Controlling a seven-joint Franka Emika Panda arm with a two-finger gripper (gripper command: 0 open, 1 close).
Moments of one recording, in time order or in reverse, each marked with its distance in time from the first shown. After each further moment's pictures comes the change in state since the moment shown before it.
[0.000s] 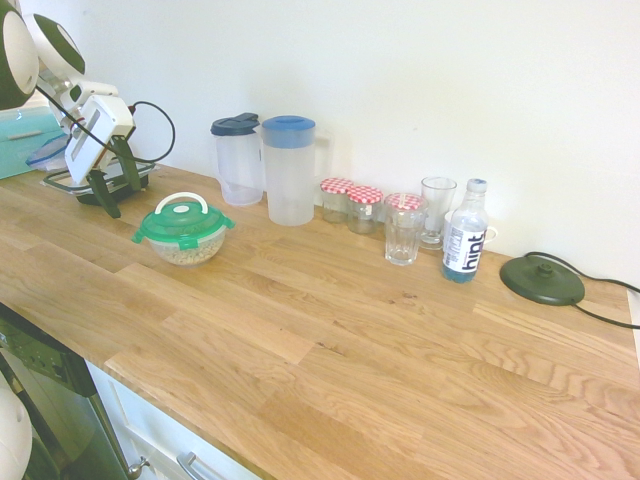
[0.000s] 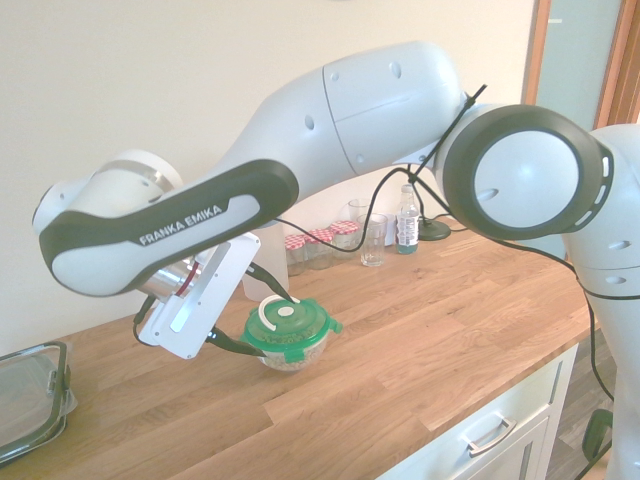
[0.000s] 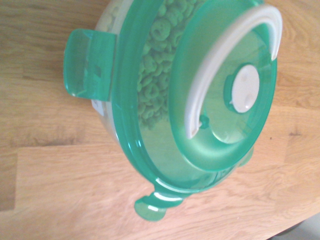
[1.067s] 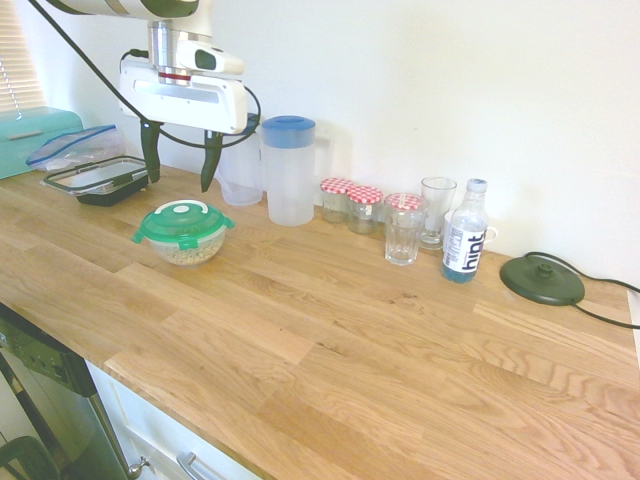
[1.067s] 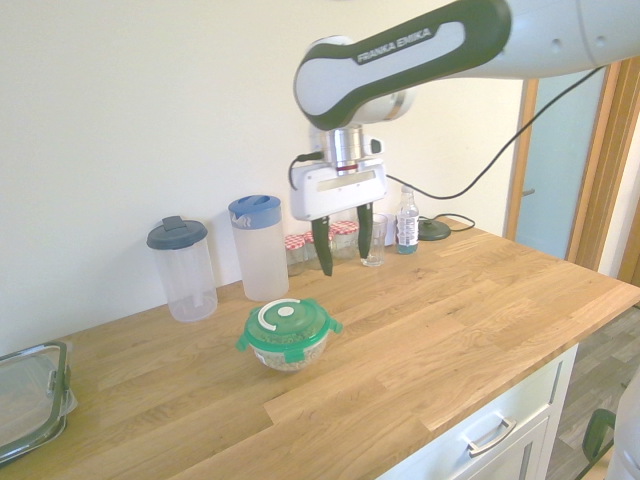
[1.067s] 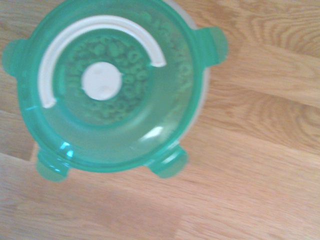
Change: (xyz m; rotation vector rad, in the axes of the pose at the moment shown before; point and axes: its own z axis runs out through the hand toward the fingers) arm 0.195 0.222 0.141 0.697 -0.347 -0.224
